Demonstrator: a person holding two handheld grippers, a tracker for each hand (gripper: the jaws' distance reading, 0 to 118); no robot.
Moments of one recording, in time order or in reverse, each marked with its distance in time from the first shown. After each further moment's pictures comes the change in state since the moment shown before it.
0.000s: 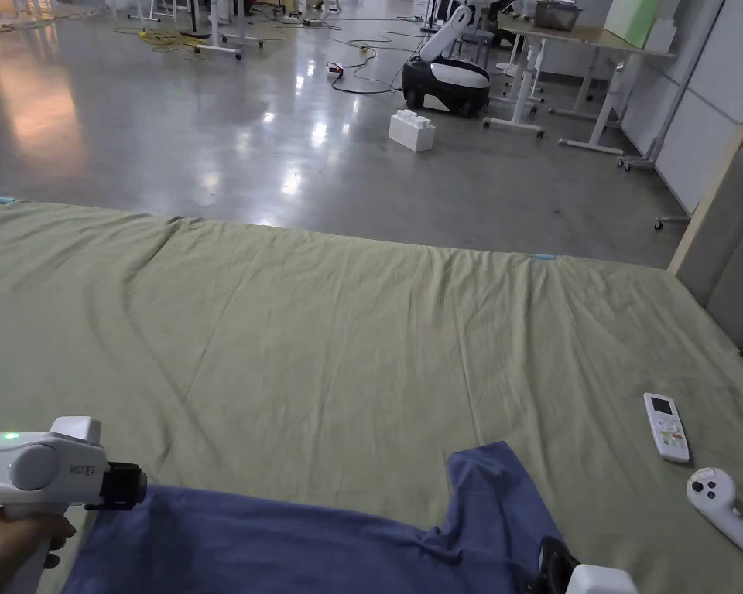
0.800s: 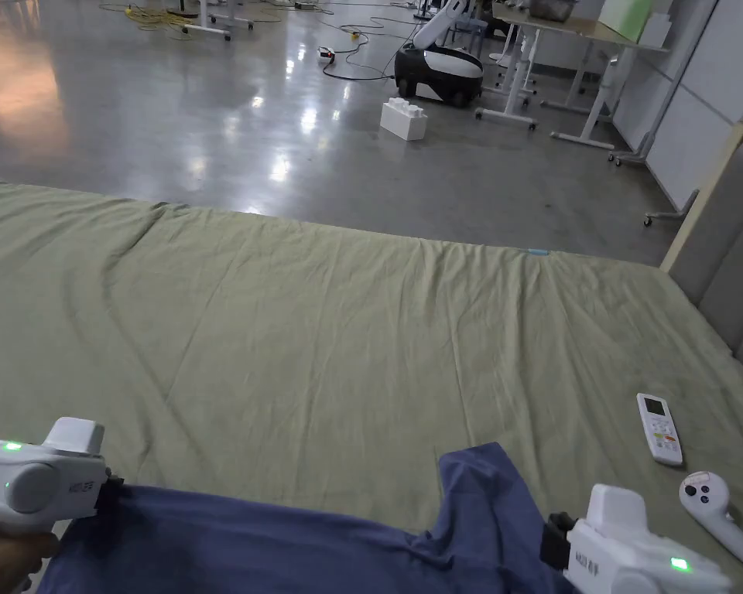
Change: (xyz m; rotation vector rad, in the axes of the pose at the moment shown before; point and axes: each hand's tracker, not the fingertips) left arm 0.014 -0.012 0.013 0.051 0.026 -0.153; right arm 0.069 0.022 -0.149 -0.468 0.009 -0.048
